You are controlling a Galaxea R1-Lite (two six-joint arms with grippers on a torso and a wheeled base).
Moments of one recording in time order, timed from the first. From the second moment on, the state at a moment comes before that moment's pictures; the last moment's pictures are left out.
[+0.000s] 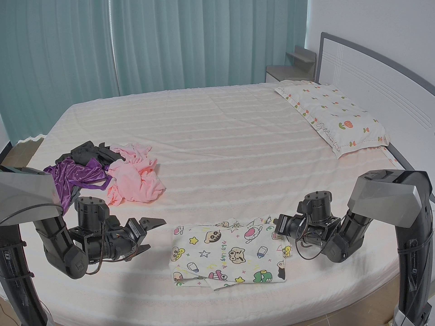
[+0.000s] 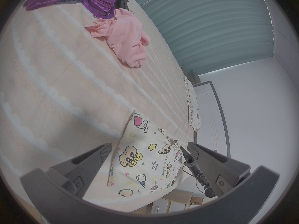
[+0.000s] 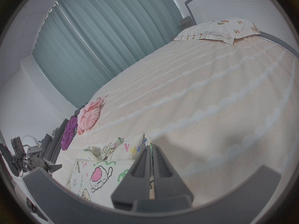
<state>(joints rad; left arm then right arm) -0.19 2.12 -0.40 -1.15 -0.41 -1.00 0.40 2.43 -0.83 -1.08 0.02 0.54</state>
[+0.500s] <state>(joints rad) -0.19 2.12 -0.40 -1.15 -0.41 -1.00 0.38 2.43 -0.86 -1.07 -0.01 0.55</state>
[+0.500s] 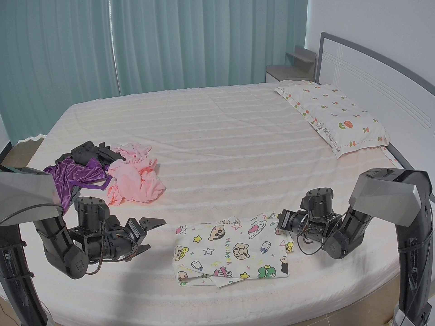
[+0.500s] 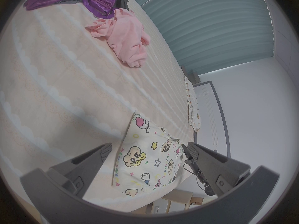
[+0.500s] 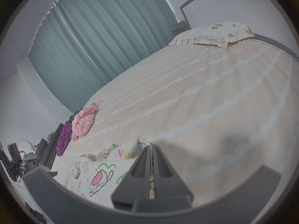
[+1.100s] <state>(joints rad) -0.19 2.12 -0.40 -1.15 -0.41 -1.00 0.37 2.44 -0.90 -1.00 -0.04 0.55</state>
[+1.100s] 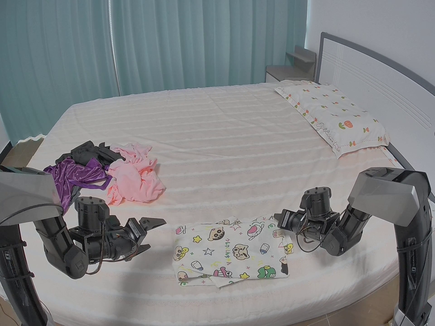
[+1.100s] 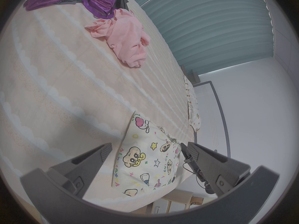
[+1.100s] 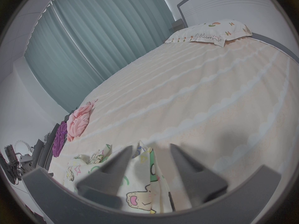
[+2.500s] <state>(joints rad) -0.44 2.41 -0.69 -0.99 -0.11 -0.52 0.48 2.39 -0.68 -1.09 0.12 0.62</state>
